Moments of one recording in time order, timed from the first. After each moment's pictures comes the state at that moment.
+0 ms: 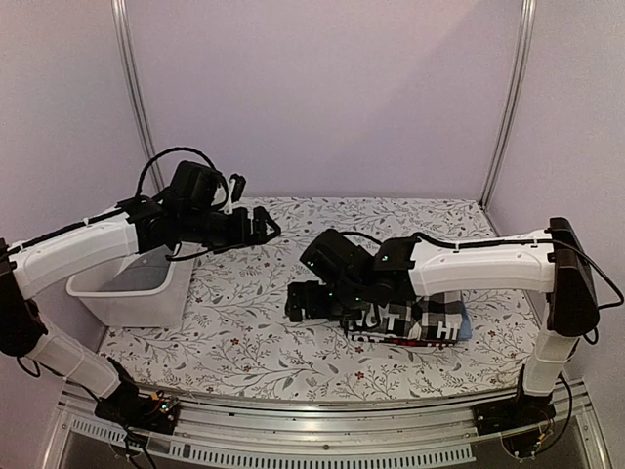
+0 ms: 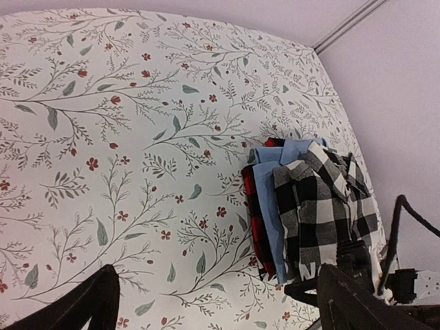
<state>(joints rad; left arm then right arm) -0.68 1.41 1.15 -0.40 0.09 -0.59 1.16 1.83 1.42 -0.53 0.15 0.91</state>
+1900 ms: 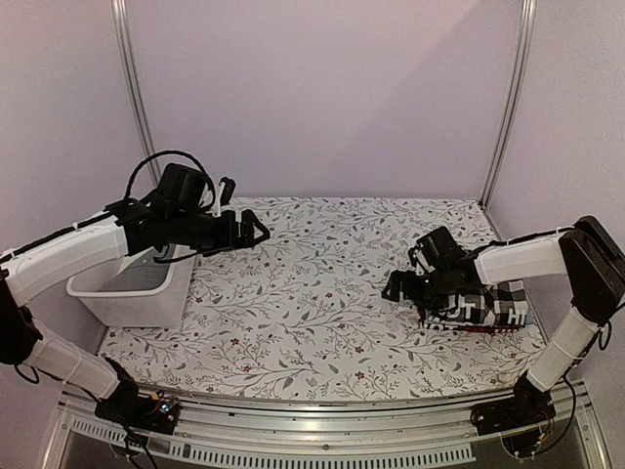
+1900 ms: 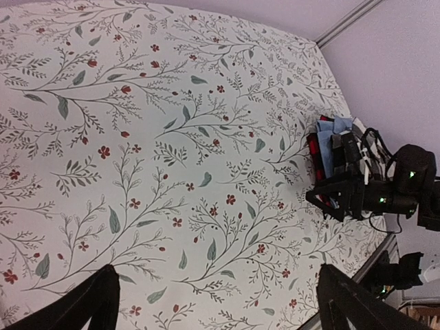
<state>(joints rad) -0.61 1.33 1.10 -0.44 0.14 -0.55 0.55 1.66 0.83 -0.16 -0.12 0.62</state>
